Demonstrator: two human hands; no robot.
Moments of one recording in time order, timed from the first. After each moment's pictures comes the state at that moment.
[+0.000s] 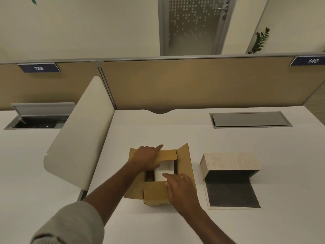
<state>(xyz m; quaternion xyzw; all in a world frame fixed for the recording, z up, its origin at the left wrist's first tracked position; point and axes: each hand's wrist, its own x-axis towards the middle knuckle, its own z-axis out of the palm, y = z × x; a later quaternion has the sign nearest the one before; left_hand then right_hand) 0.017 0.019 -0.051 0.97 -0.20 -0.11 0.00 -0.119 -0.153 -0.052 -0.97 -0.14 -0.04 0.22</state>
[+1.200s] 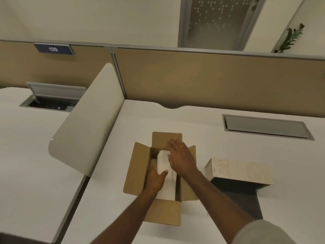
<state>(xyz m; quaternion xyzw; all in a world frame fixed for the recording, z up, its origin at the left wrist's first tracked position) -0.060 -0.035 -0.106 0.78 0.27 -0.15 0.54 0.016 -0.154 -0.069 -0.97 -0.24 0.03 0.11</state>
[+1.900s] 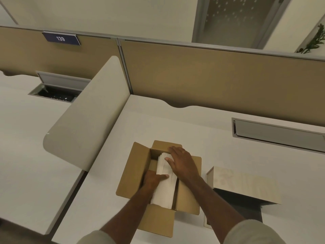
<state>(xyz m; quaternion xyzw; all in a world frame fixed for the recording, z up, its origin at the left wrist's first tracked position) -0.028 -0.032 -0.143 0.69 0.39 -0.21 0.57 0.041 -0.169 -0.107 -0.95 -0.24 0.08 0.19</state>
